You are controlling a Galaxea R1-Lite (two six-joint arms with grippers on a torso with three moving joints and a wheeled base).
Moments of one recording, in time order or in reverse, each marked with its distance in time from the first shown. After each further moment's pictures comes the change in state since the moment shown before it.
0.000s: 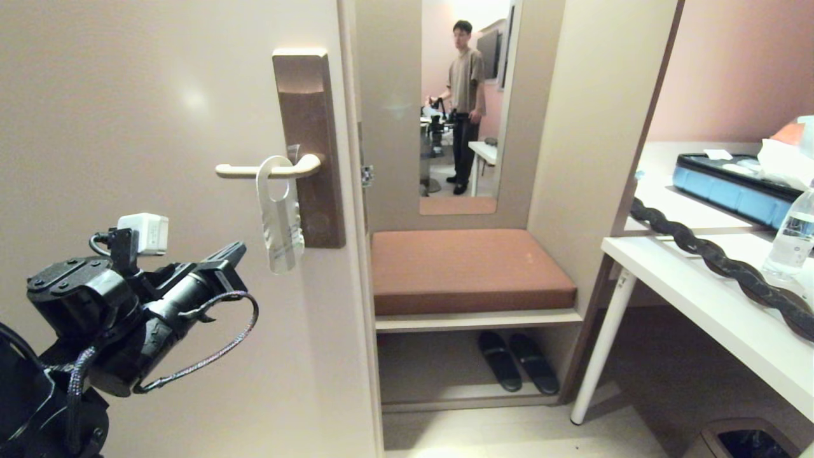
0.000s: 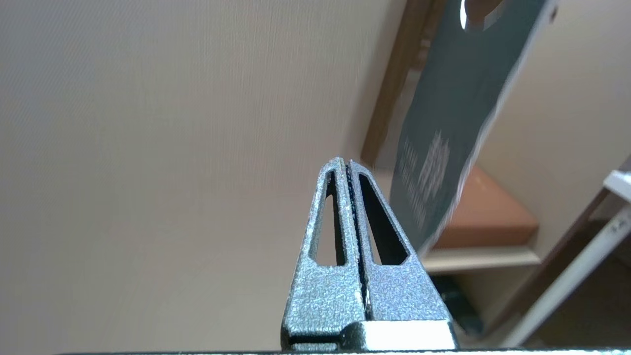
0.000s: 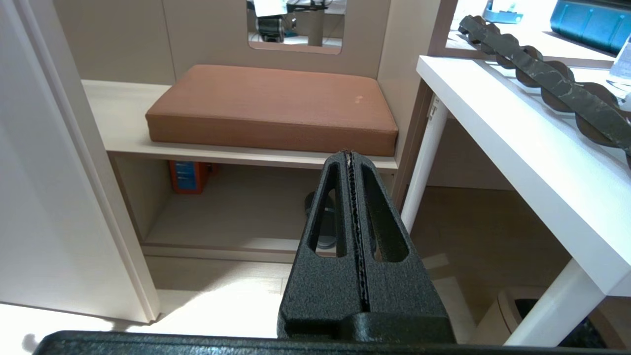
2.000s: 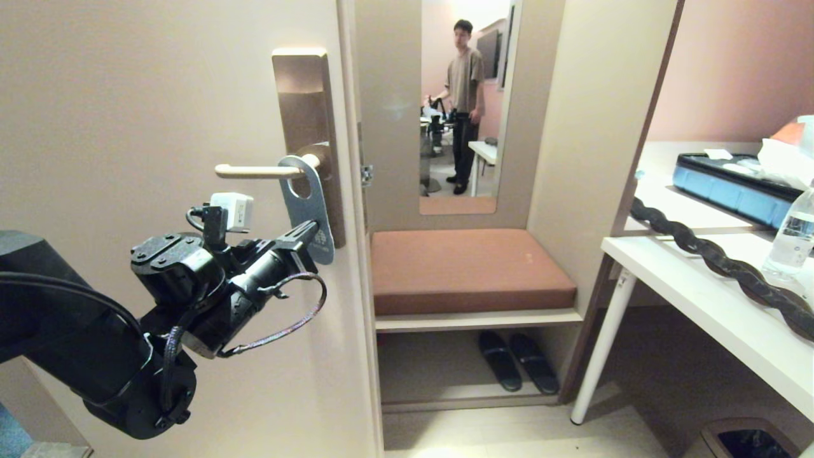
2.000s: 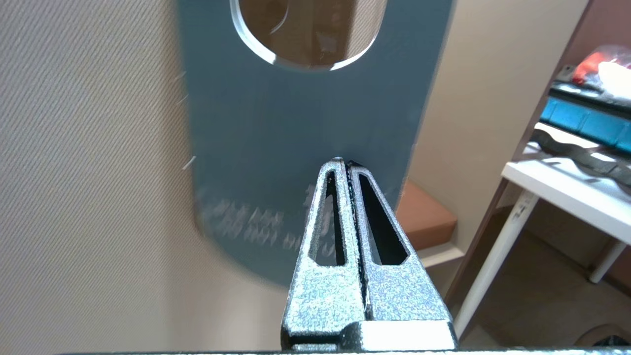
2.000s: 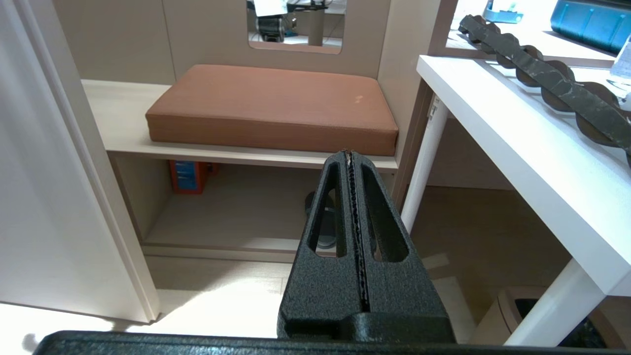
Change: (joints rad) left arm -0.193 0.131 -0.222 0.001 -0.031 0.004; right arm 0.000 0.000 0.000 0.000 0.000 0.000
